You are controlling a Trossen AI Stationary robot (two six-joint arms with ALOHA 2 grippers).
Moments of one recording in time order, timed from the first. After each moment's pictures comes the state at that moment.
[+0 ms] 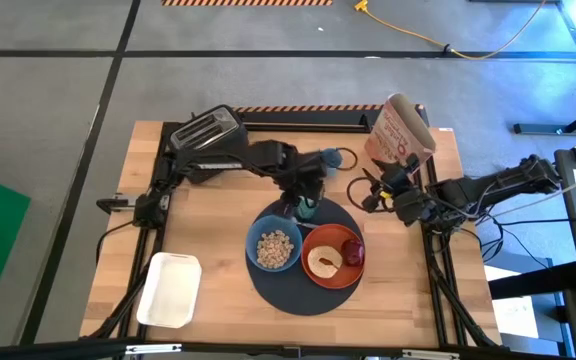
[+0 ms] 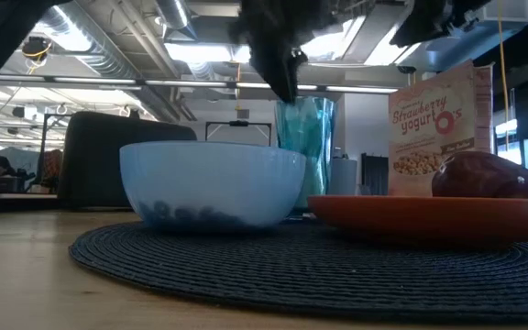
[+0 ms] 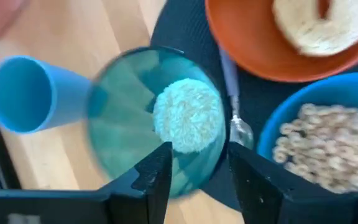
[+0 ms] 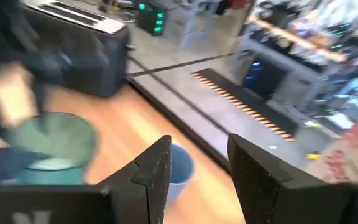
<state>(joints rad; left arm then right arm) 0.10 2.08 2.06 -1.17 -0.03 0.47 0.31 0.95 0.85 -0.54 1.07 0.33</state>
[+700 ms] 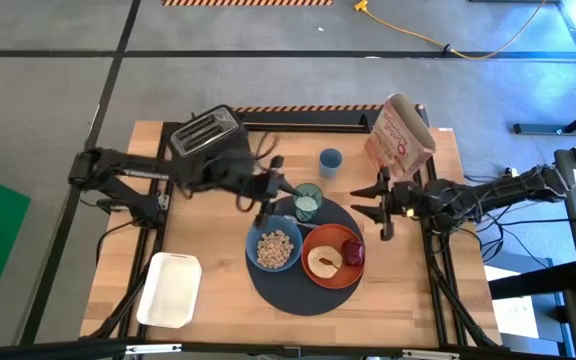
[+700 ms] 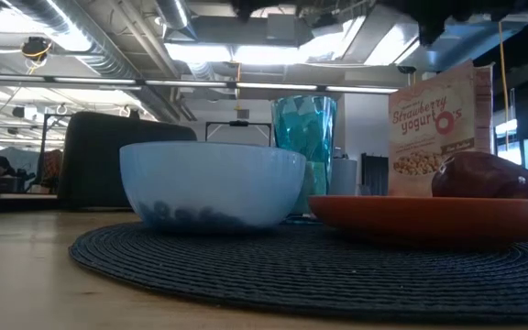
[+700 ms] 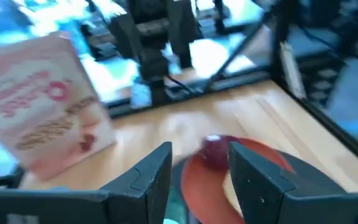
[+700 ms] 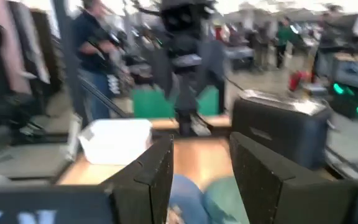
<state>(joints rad) 0.04 1.44 1.18 -0.08 0.15 0.22 0.21 0.73 0.45 0.33 0.20 0.03</state>
